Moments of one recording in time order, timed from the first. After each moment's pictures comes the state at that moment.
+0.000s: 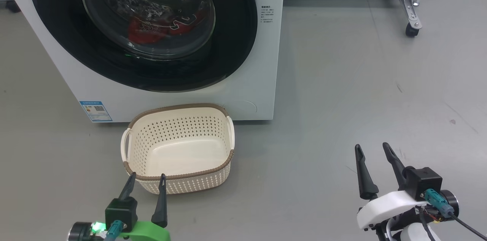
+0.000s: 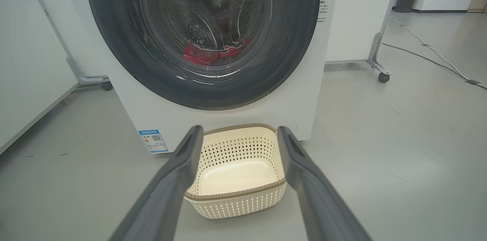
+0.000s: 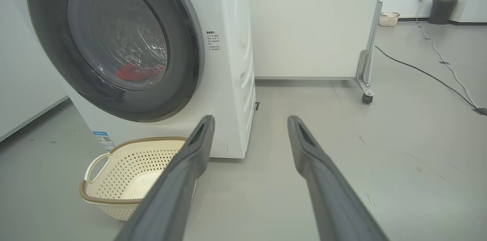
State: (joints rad) left arm -0.04 0.04 -0.25 0.38 -0.22 0.11 -0.25; right arm -0.01 -0.09 0.21 0.24 0.32 0.00 -0.23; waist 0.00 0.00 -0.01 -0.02
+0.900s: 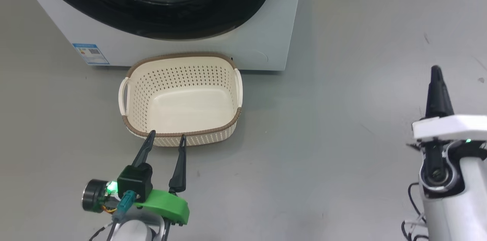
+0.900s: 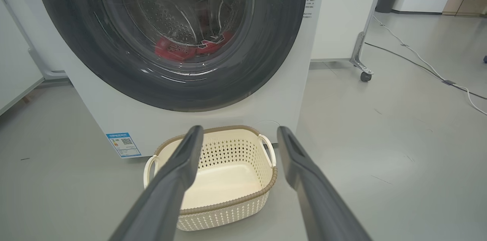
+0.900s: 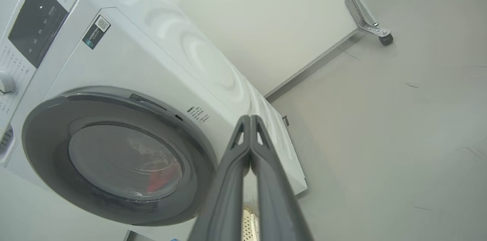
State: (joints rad) left arm -0.15 0.04 -0.33 0.28 -0.25 0.11 -0.25; right arm -0.21 -0.05 -0.02 0.13 0.85 0.08 -0.12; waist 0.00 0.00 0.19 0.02
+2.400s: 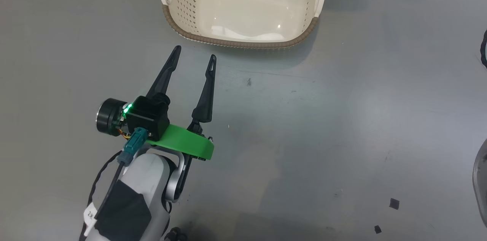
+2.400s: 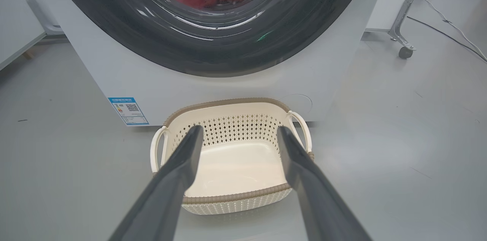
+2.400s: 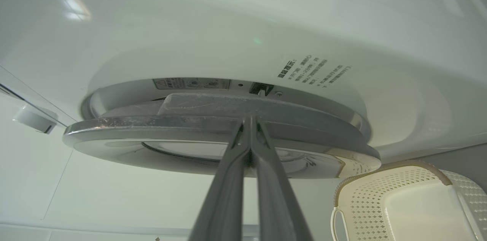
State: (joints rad) left arm -0.46 0.03 -0.47 0.21 -0.35 0.12 -0.25; right arm -1.12 -0.17 -0.09 0.26 1.30 -0.10 0.49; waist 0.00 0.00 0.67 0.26
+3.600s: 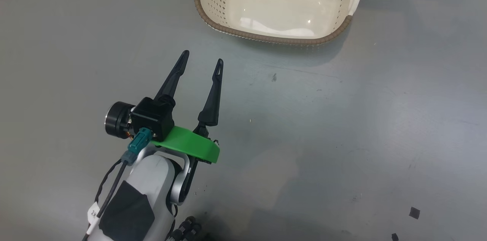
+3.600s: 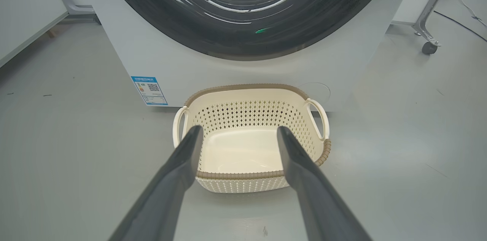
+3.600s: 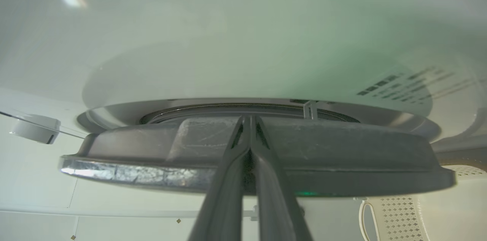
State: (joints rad) left arm -0.46 0.02 -0.51 0.22 -0.41 0.12 -0.25; right arm -1.38 -0.22 -0.07 0.48 1.30 -0.13 0.58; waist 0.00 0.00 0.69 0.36
